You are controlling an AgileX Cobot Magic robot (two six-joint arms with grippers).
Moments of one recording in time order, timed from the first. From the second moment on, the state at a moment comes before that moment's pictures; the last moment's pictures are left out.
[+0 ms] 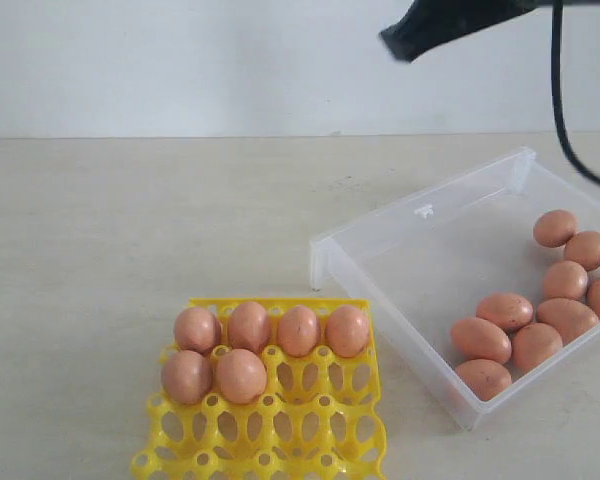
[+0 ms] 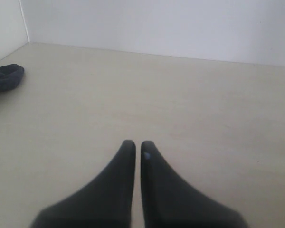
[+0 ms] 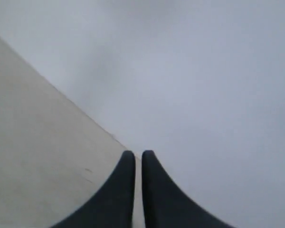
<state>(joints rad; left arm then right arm) 0.14 0.00 0.00 0.02 0.34 -0.04 0.49 1.31 -1.13 -1.08 0.42 0.61</state>
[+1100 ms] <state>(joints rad) 0.14 0.00 0.00 0.02 0.34 -0.04 0.08 1.86 -1.33 0.00 1.22 -1.03</state>
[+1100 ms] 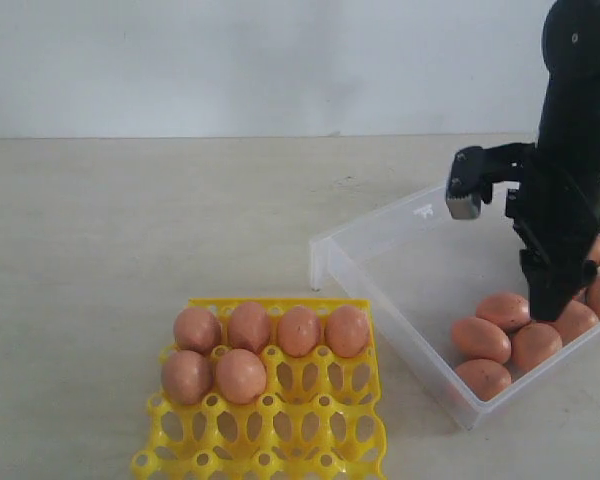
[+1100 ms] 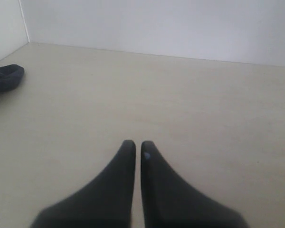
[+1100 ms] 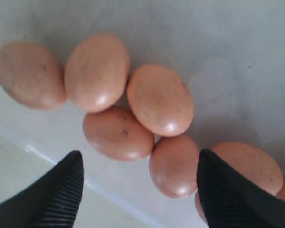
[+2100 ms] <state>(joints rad) 0.12 0.00 0.00 0.02 0.34 -0.04 0.08 1.97 -1.30 0.08 1.03 -1.22</state>
